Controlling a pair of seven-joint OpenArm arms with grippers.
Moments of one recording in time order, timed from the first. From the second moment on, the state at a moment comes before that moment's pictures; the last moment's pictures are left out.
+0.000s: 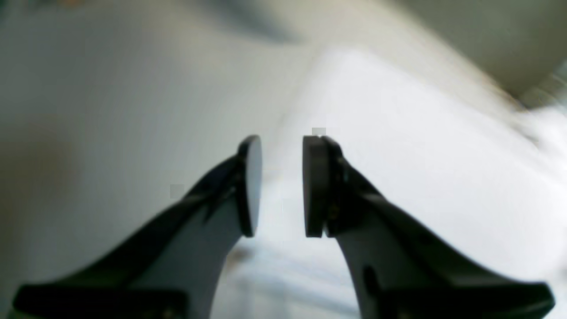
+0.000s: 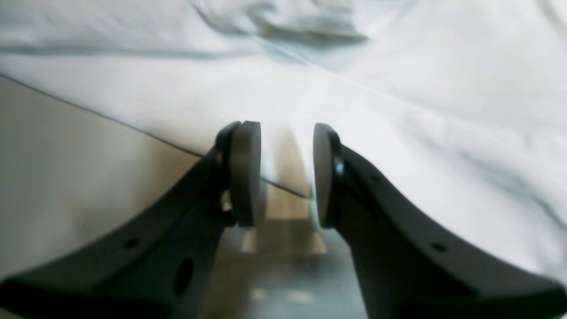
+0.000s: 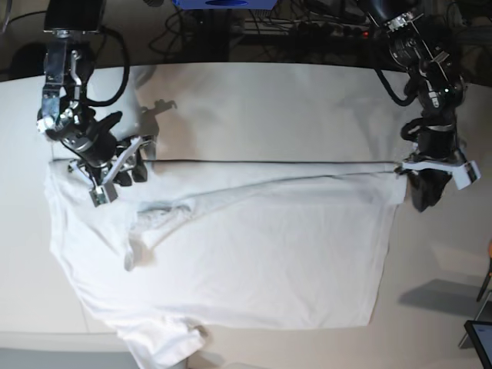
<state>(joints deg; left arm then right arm) 10.8 -7.4 -34.4 103.3 -30.4 -18.8 25.1 -8.4 6.6 8.8 97.5 14.6 26.1 -44.3</state>
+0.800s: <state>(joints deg) 5.7 -7.1 -21.3 87.7 -6.8 -19.9 17.4 -2.0 1.8 18.6 89.3 -5.8 26.6 -35.6</state>
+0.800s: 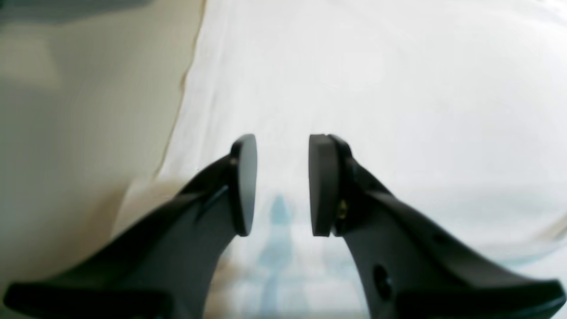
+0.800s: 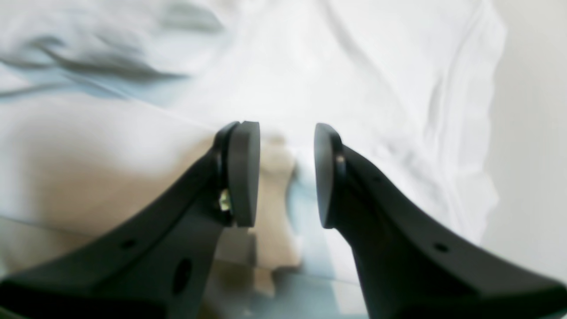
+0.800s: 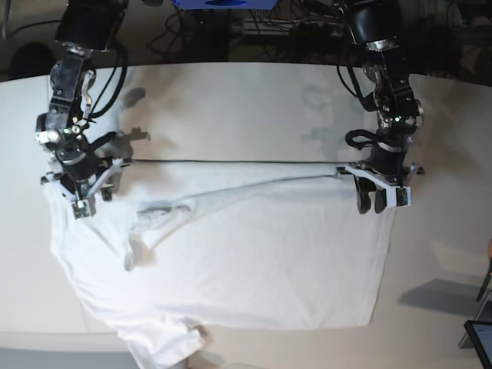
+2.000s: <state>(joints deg) 19.6 -6.0 -21.9 89.9 3.5 -19.7 9.2 -18.1 1.4 18.7 98.6 -4.5 26.0 -32.7</state>
